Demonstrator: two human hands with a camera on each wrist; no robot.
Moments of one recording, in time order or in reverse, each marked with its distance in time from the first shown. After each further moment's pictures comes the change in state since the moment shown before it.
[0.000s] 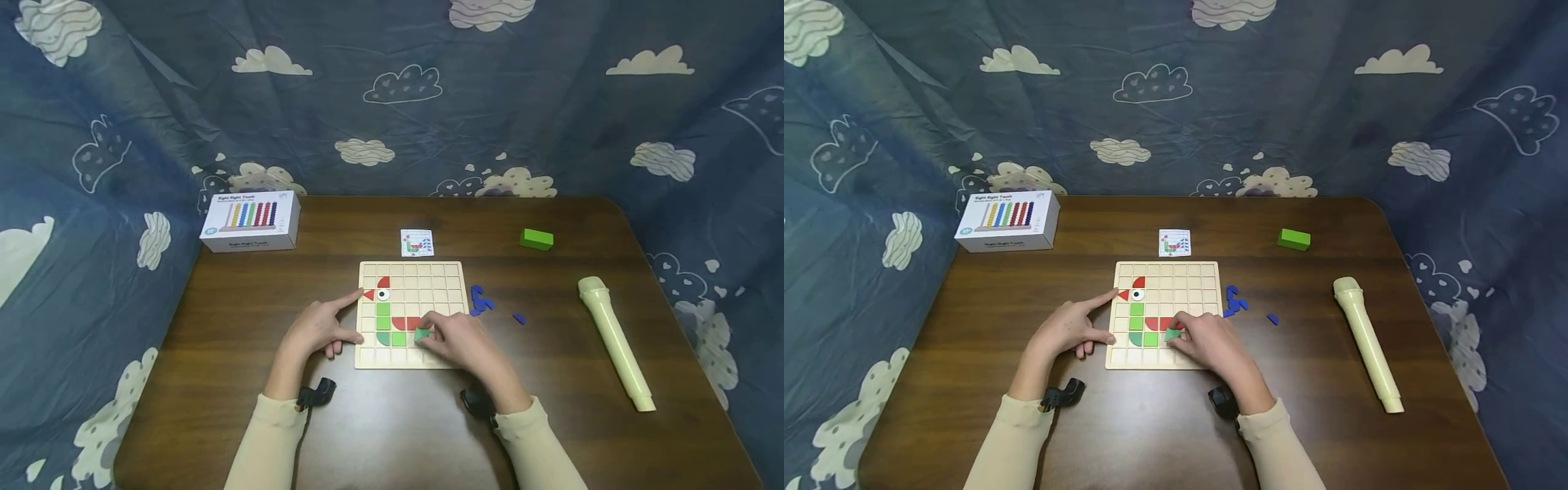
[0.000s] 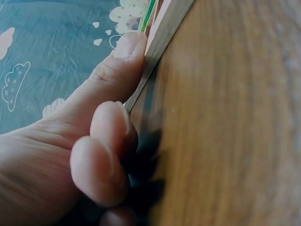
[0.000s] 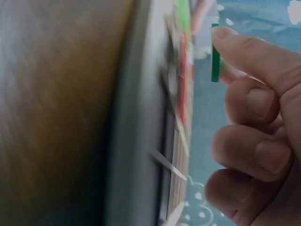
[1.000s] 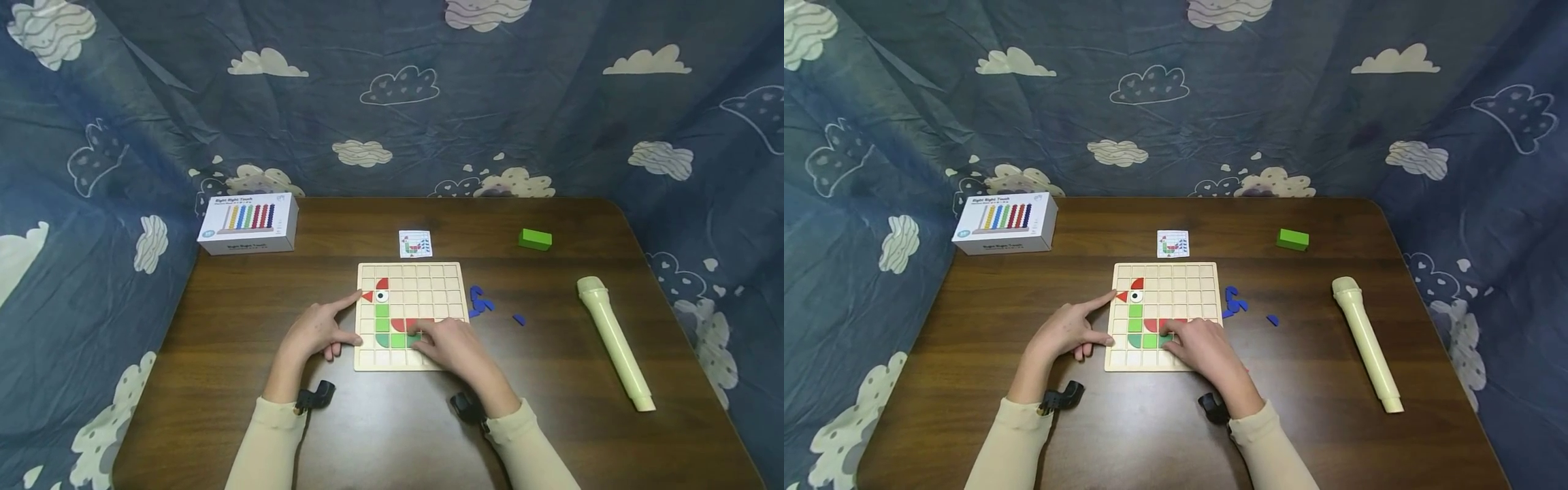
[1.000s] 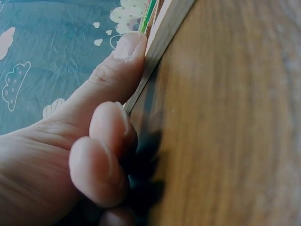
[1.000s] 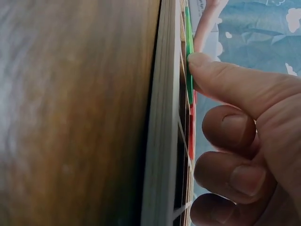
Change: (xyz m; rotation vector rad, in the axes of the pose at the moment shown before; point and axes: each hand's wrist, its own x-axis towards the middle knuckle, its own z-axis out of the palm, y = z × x) left_hand 0.002 0.004 0.001 0.023 -0.006 -0.025; right_hand 0.008 -0.005 0.021 -0.060 -0.005 0.012
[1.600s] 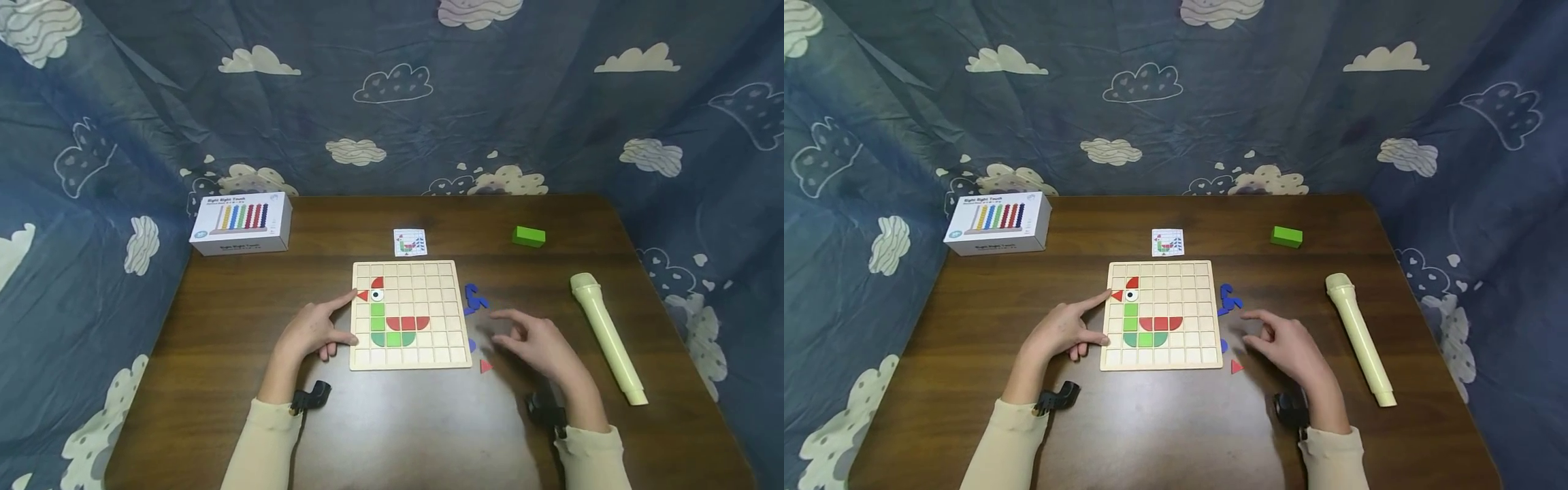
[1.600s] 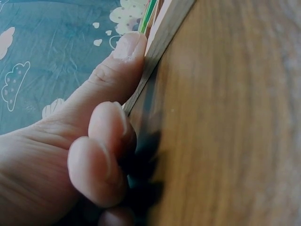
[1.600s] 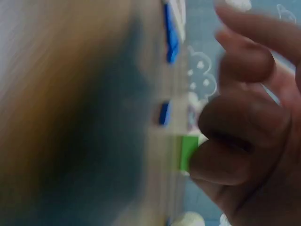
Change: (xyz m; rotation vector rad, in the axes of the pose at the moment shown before) left_hand -0.002 0.001 0.001 -0.009 -0.002 -0.010; right_hand -0.079 0.106 -0.059 0.276 0.039 0.244
